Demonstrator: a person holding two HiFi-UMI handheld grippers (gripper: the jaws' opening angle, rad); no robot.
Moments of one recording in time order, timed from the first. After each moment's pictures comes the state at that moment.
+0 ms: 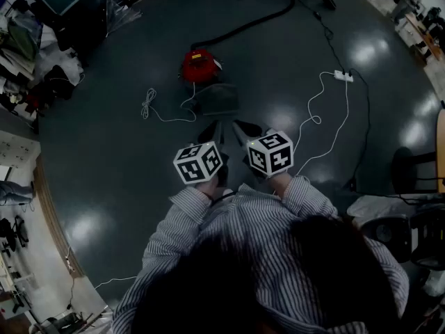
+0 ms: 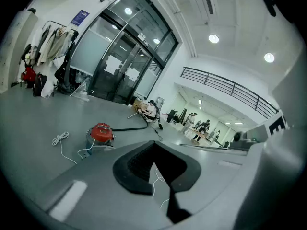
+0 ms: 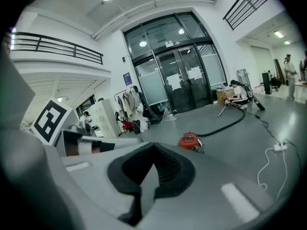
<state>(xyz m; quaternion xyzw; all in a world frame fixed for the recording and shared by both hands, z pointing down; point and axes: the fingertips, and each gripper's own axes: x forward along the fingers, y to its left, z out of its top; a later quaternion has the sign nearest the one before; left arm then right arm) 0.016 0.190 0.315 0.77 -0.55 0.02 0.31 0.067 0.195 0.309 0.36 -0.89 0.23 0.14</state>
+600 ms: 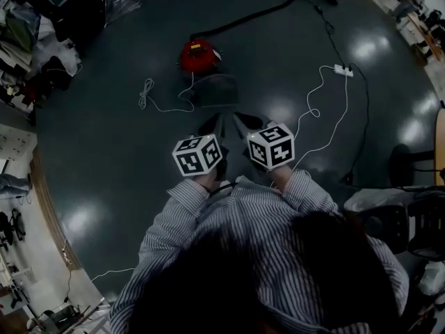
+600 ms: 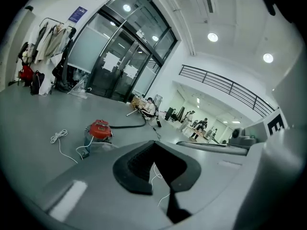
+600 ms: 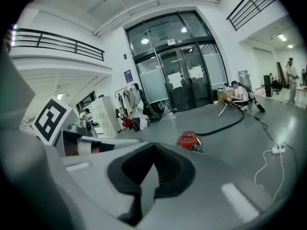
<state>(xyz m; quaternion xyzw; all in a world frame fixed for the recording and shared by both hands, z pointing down) 0.021 0.196 0.318 0.78 -0.53 0.02 0.32 0.068 0.200 0.309 0.36 -0.89 0.22 0.15</state>
